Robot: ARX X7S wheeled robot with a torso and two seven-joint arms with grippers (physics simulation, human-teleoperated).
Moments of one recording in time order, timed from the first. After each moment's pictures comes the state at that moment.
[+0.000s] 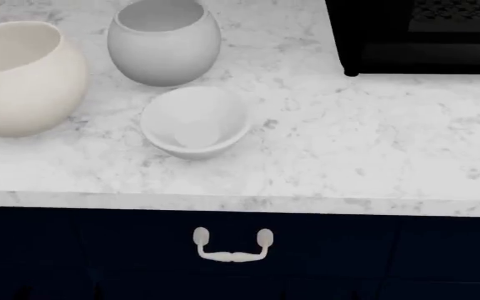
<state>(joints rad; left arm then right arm) 0.01 -0.09 0.09 0.01 -0.18 0.00 -0.10 0.02 0.10 -0.14 0.03 0.09 -0.03 0.13</state>
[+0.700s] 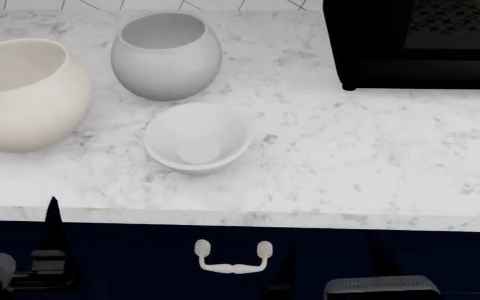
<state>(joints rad) -0.13 -0.20 0.07 0.27 -0.20 -0.13 -0.17 0.12 0.21 -0.17 -0.20 0.11 0.20 0.16</state>
